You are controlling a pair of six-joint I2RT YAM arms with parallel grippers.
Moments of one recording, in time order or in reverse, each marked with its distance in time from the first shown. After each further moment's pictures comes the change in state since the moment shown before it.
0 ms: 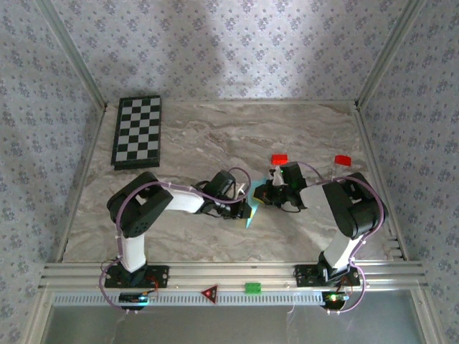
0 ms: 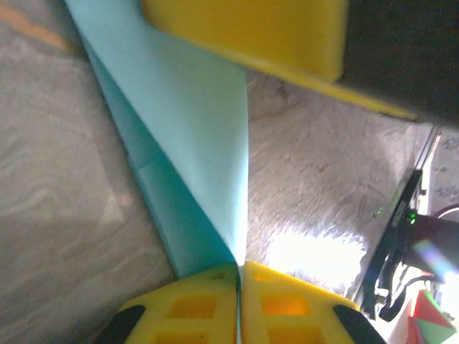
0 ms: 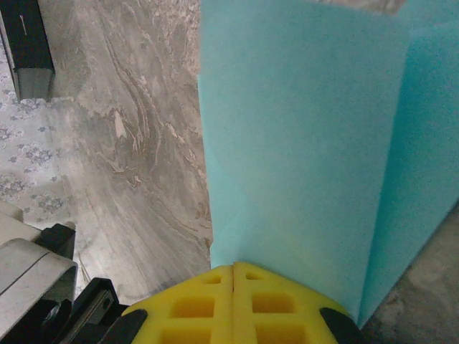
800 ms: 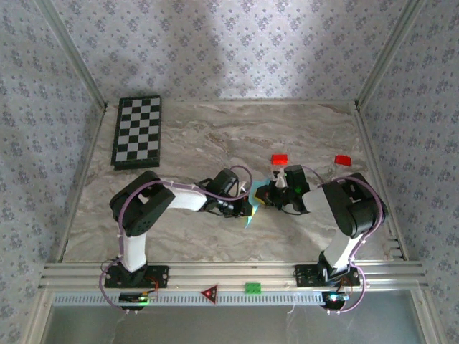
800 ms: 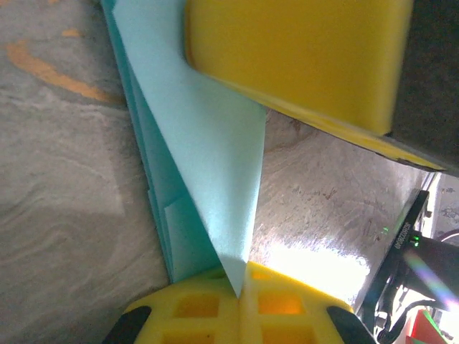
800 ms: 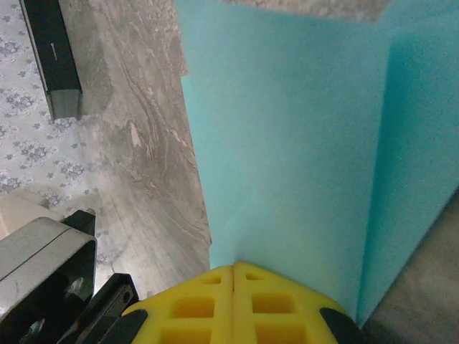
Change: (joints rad) left arm -0.004 0.029 0.056 -0.039 -0.040 -0.042; right arm -0.021 0.012 -0.068 0.167 -0.040 0.122
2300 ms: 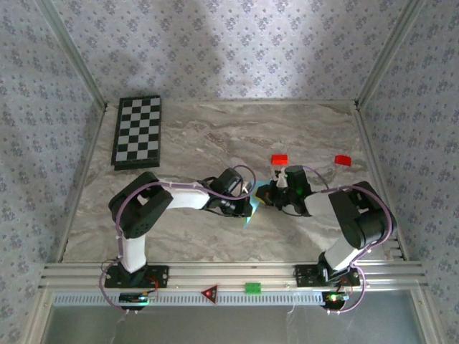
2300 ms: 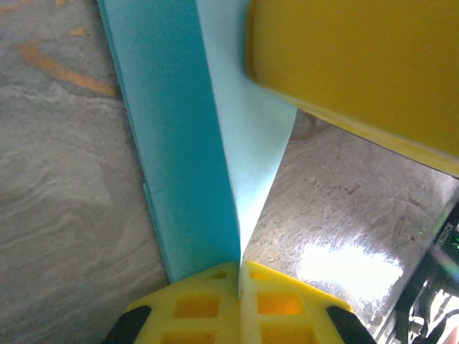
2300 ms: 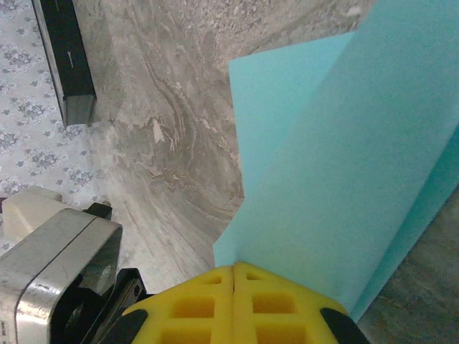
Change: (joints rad) left arm -0.026 -0.017 0.067 -0.167 -0.083 0.076; right arm 0.023 -0.111 -0.031 -0.035 0.047 0.056
